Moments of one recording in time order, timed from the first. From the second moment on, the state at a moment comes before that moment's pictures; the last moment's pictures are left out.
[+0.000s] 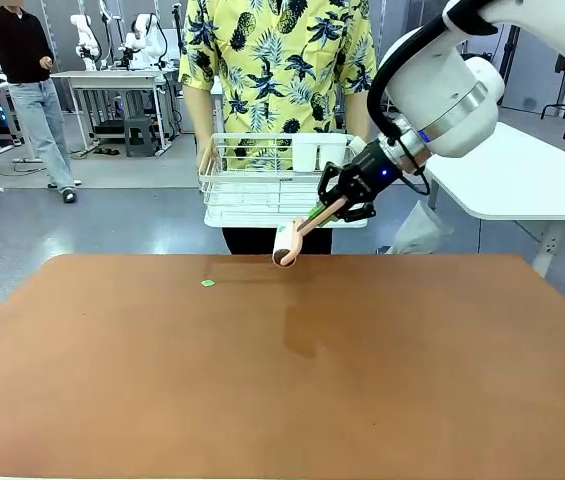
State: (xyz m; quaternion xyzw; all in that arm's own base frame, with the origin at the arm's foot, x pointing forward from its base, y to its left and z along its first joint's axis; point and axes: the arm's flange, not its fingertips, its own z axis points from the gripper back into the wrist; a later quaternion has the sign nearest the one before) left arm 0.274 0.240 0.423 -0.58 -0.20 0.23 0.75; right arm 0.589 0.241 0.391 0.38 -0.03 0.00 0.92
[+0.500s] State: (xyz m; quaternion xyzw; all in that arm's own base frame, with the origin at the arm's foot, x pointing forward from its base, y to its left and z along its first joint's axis) left arm 0.274 0.240 0.423 -0.58 -0.20 0.23 0.75; right arm 0.596 0.235 0.388 0.38 -0.03 -0.01 0.93
